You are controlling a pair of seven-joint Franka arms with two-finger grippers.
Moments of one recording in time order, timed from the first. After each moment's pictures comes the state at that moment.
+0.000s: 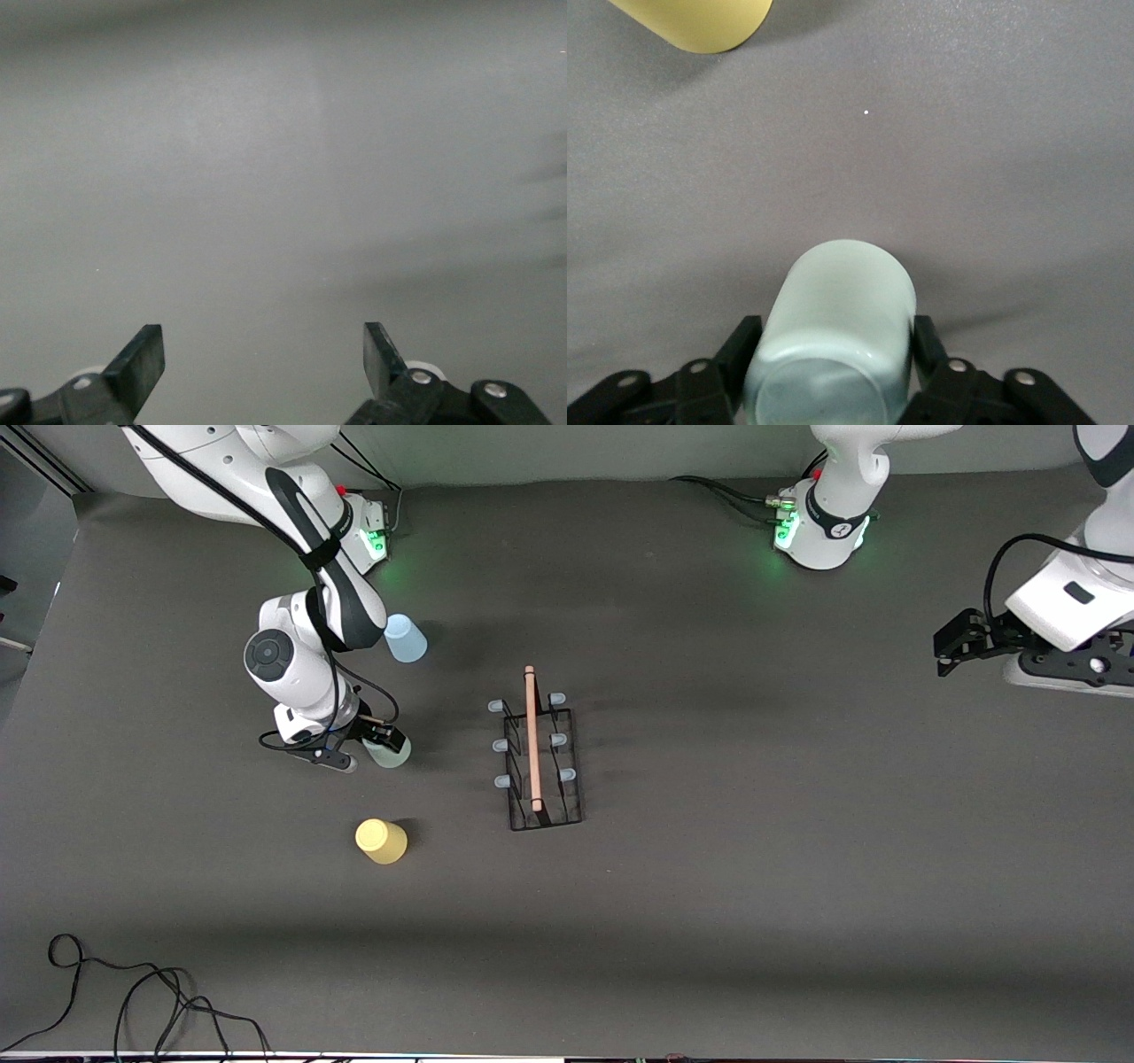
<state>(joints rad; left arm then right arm) 0.07 -0.09 -0.14 -1.76 0.05 1.69 0.09 0.33 0.24 -0.05 -2.44 0.14 2.70 0.49</state>
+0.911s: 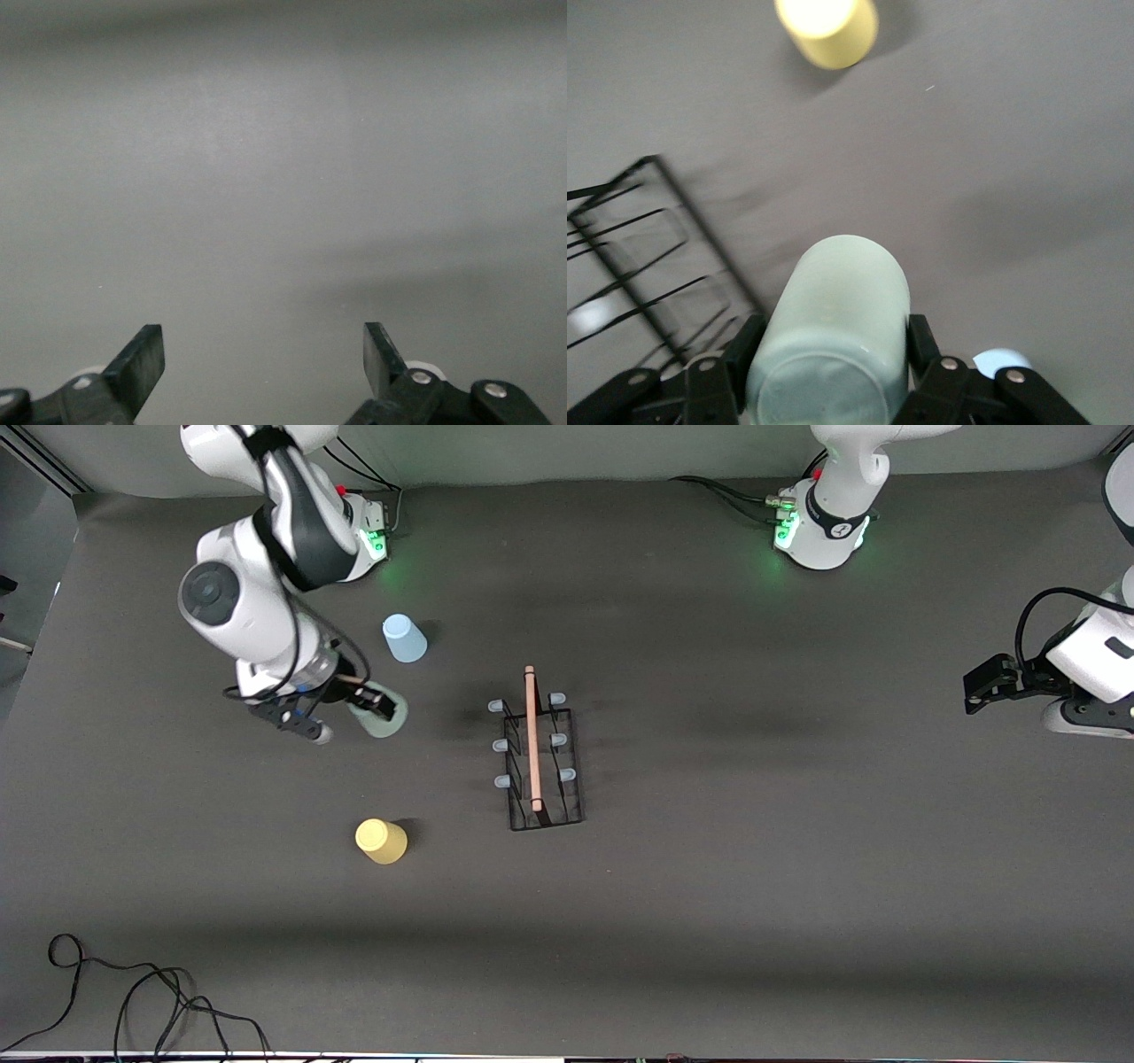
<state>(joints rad) 0.08 -0.02 -0.08 -1.76 0.02 1.78 0.12 0.44 -0.03 -0.04 -2.22 0.14 2.20 0.80</state>
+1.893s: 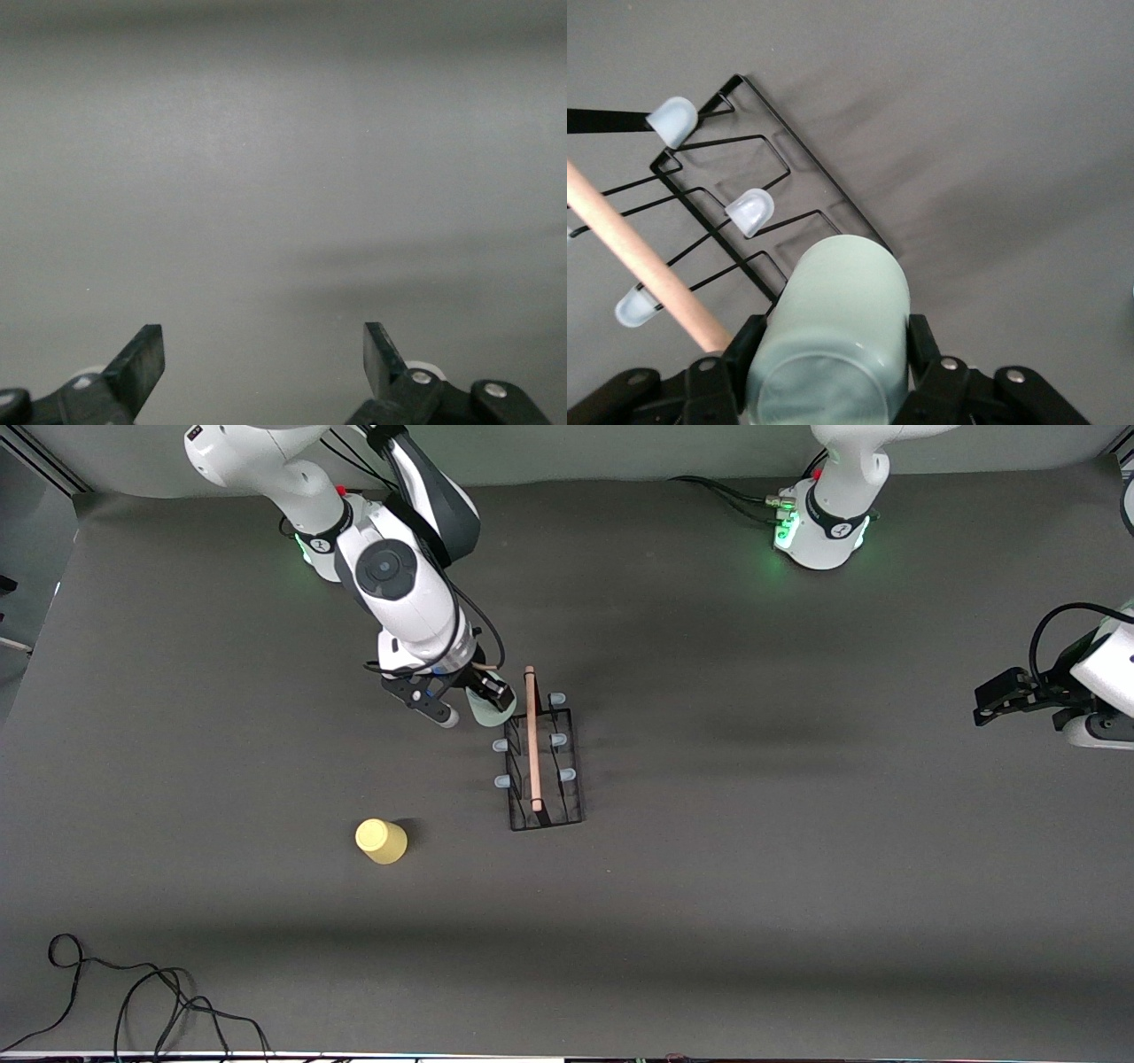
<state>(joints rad) 0.11 0.01 -0.07 -1.76 -0.01 1.81 0.12 0.69 0.19 -0.03 -2.06 0.14 2.29 1.18</state>
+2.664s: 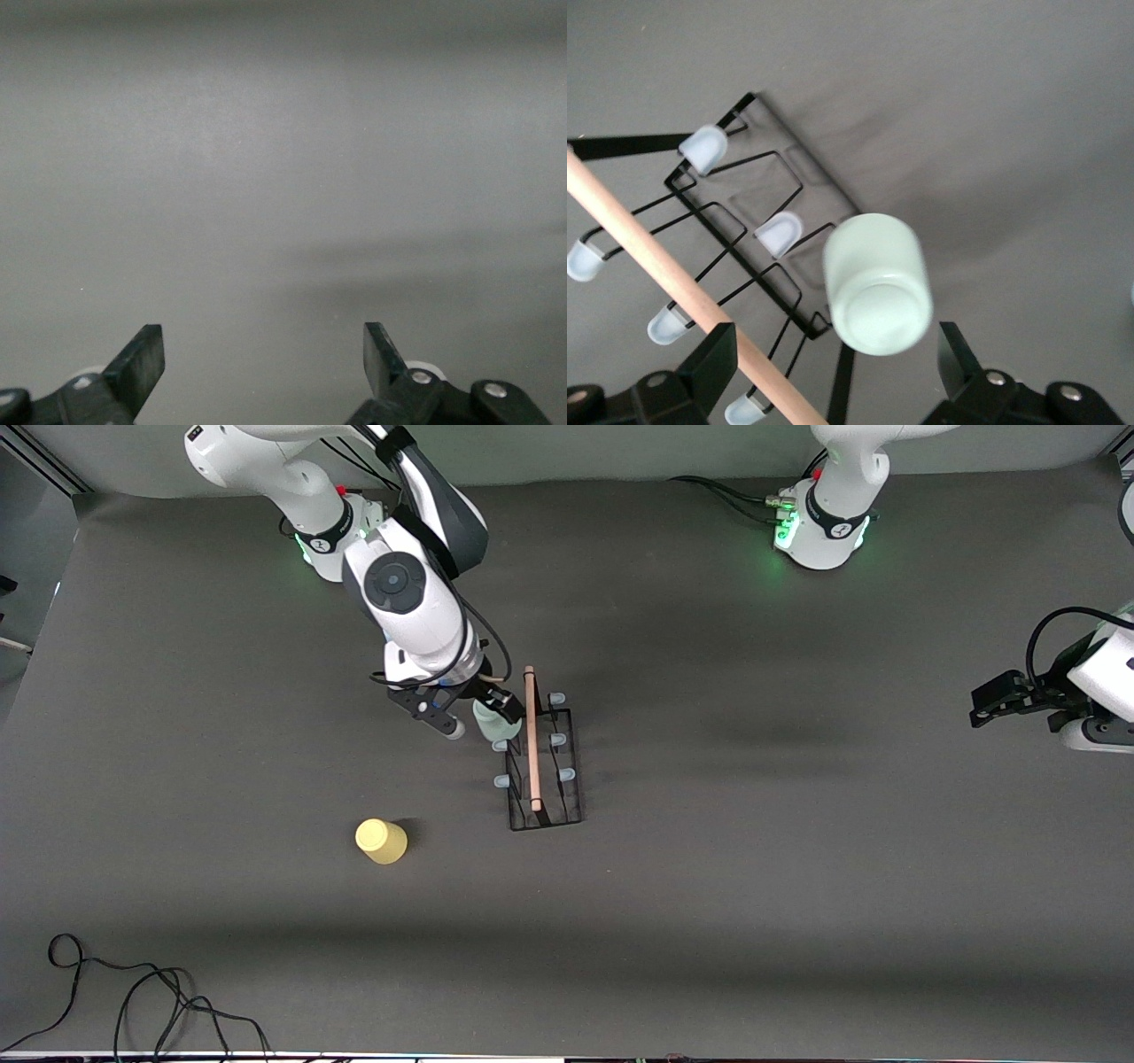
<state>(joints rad) 0.11 0.02 -0.08 -1.76 -0.01 1.81 0.12 0.70 0.21 -0.08 -1.94 0.14 2.15 1.16</state>
